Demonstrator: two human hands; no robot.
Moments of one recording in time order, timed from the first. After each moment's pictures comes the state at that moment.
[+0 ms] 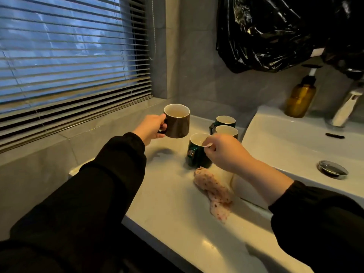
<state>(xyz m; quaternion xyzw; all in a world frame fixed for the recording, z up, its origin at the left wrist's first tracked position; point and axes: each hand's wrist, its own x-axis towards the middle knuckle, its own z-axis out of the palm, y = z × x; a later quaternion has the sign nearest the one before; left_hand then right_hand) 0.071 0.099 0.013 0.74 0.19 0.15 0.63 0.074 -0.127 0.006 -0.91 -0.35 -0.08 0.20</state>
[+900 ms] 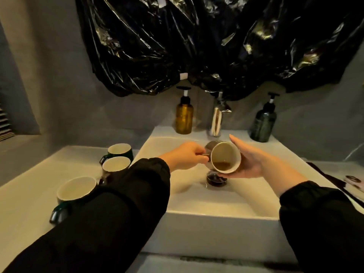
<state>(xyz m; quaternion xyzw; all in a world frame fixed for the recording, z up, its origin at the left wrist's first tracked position) 0.191 -0.241 0.037 0.90 -0.28 -0.04 0.32 0.168 -0.437 0.039 -0.59 0.17 0.20 0.76</state>
